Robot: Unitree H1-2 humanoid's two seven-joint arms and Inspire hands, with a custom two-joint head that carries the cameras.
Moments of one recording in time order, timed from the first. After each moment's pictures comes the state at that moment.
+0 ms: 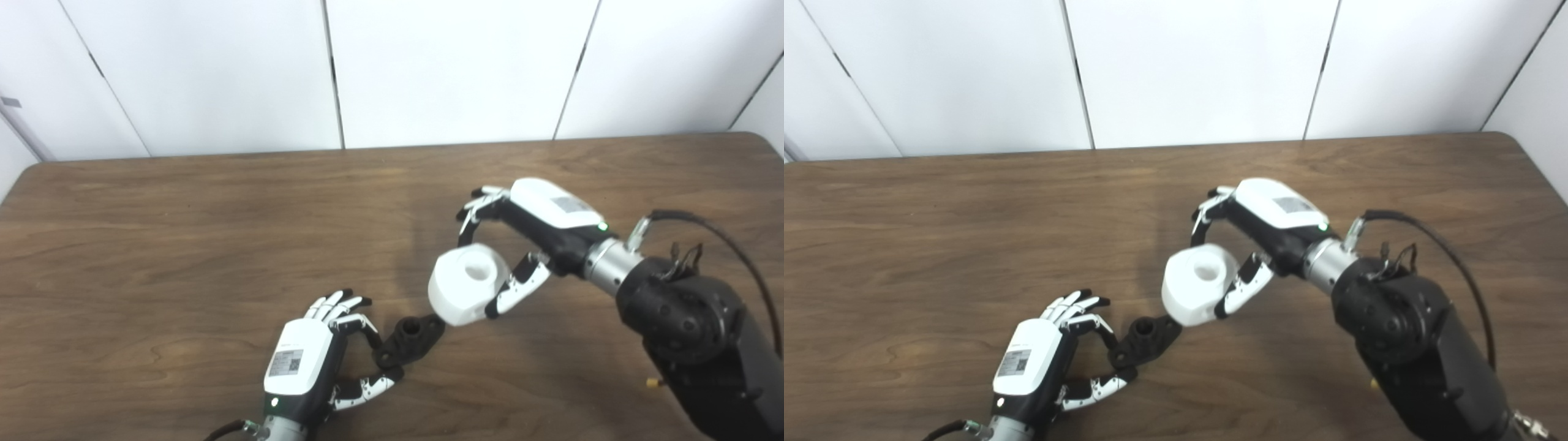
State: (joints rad) left arm 0.20 0.16 -0.40 -0.24 0.97 0.02 0.10; right arm -0.31 -0.45 0.31 -0.60 -0.71 0.45 0.68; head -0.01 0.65
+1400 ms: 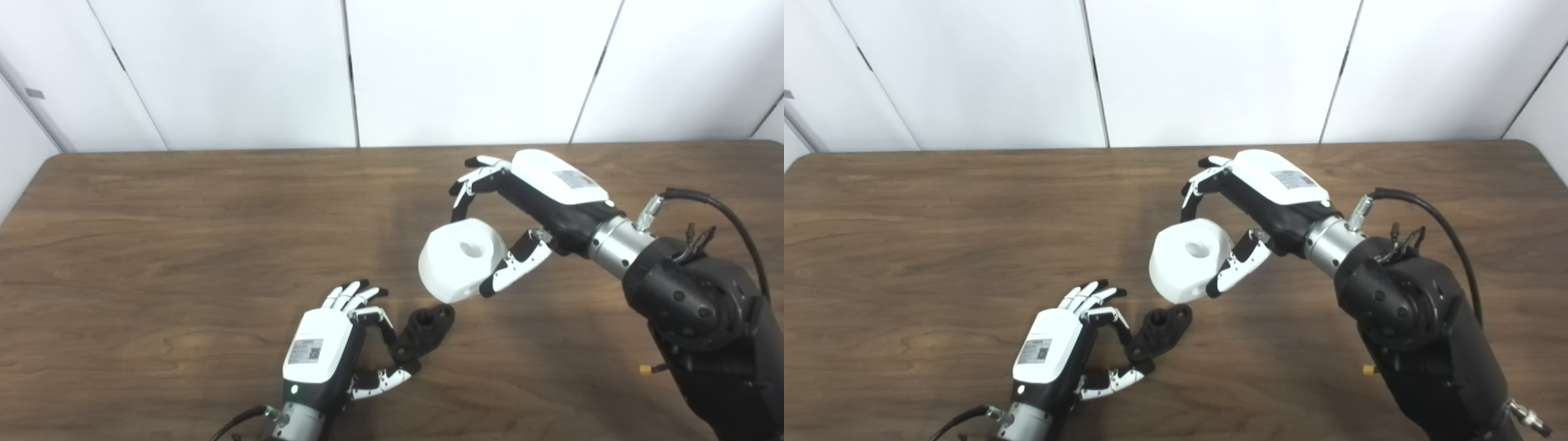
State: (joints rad) left arm 0.17 0.15 -0.43 -0.21 1.00 0.06 0.11; right arm -0.41 -0.40 0.27 -0.62 -0.70 0.43 0.74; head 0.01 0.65
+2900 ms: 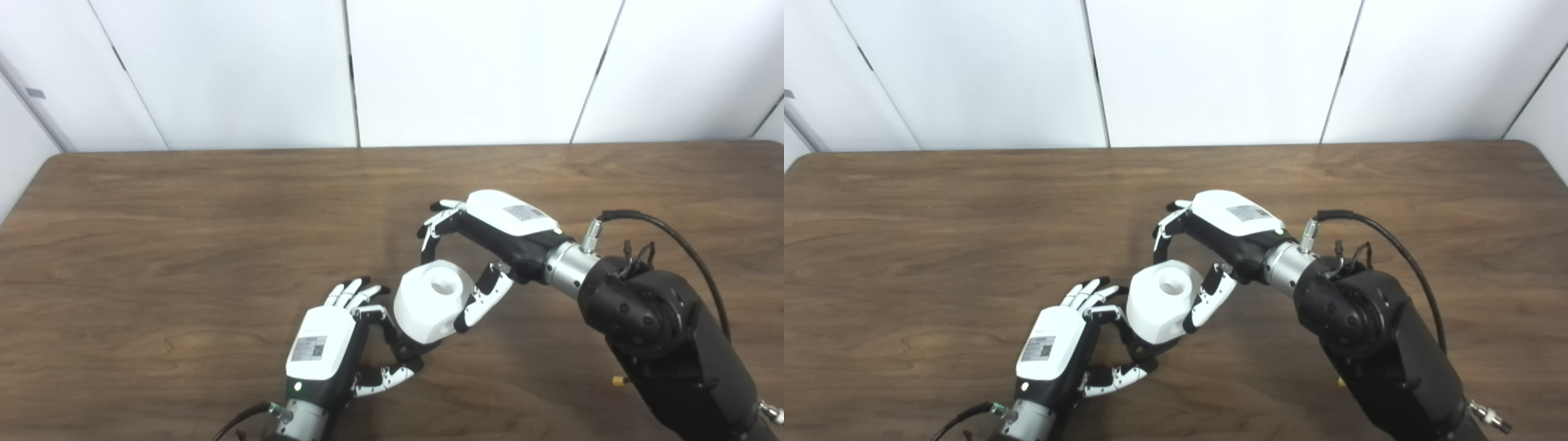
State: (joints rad) left arm 0.16 0.14 -0.44 -0.21 1.01 0.08 0.11; right arm -0.40 -0.35 0.39 -0.53 -0.73 0.39 0.74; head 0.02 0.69
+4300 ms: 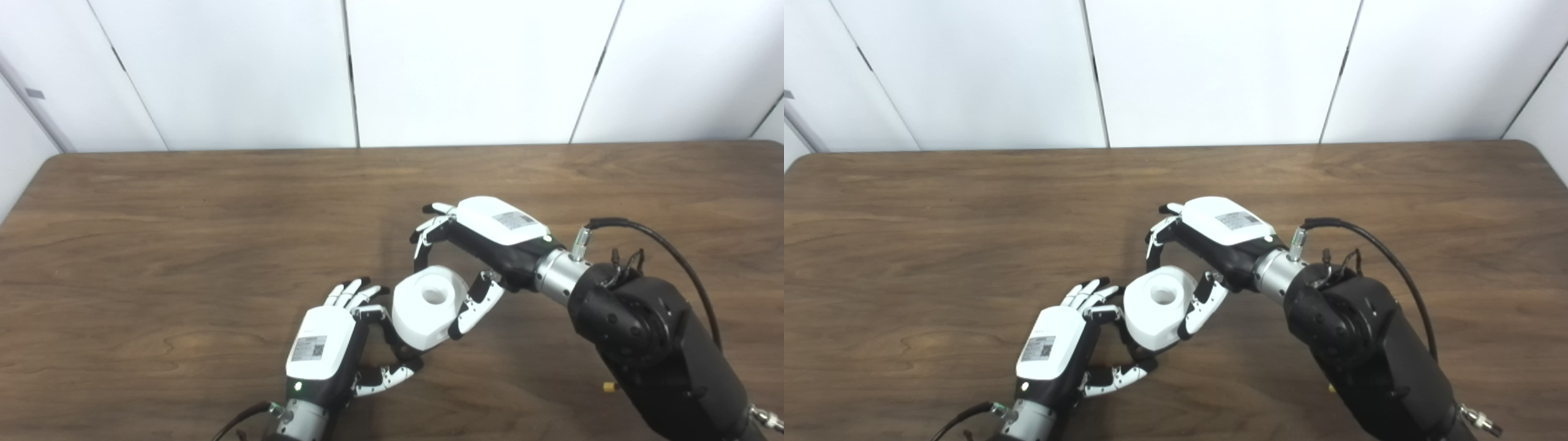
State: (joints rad) left arm 0.16 0.14 -0.45 -0.22 1.01 0.10 0.10; right arm -0.39 -0.34 0.43 -0.53 -0.80 0.36 0.74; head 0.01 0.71
